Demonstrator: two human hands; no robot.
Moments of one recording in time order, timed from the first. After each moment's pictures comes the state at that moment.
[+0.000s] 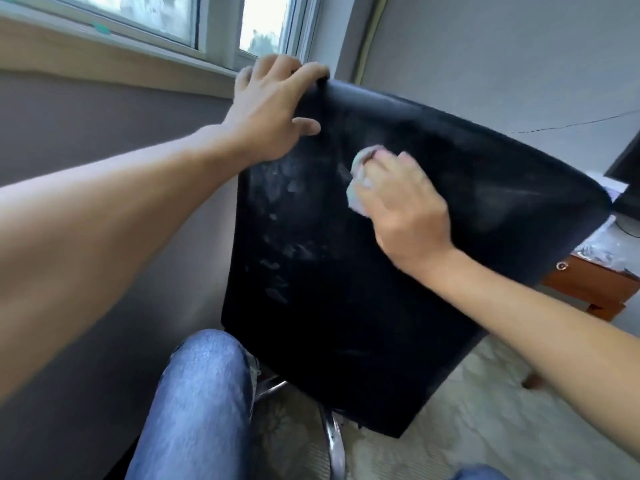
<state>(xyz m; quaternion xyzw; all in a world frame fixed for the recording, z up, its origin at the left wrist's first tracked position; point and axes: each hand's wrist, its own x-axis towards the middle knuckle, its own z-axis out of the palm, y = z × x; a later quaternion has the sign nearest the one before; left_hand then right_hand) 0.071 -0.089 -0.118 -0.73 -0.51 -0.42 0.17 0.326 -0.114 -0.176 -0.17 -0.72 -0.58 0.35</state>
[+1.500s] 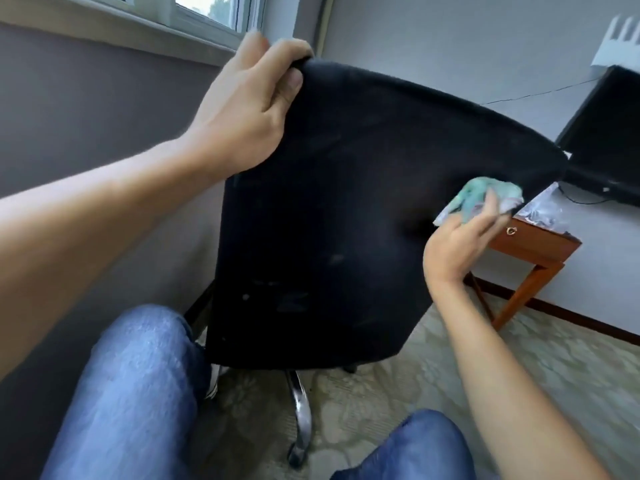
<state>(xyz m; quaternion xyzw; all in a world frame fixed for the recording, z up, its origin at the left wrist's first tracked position) 0.153 -0.158 -0.140 -0.73 -0.42 -0.54 0.05 0.496 -0.104 -0.243 -0.48 -0.48 -0.31 0.67</state>
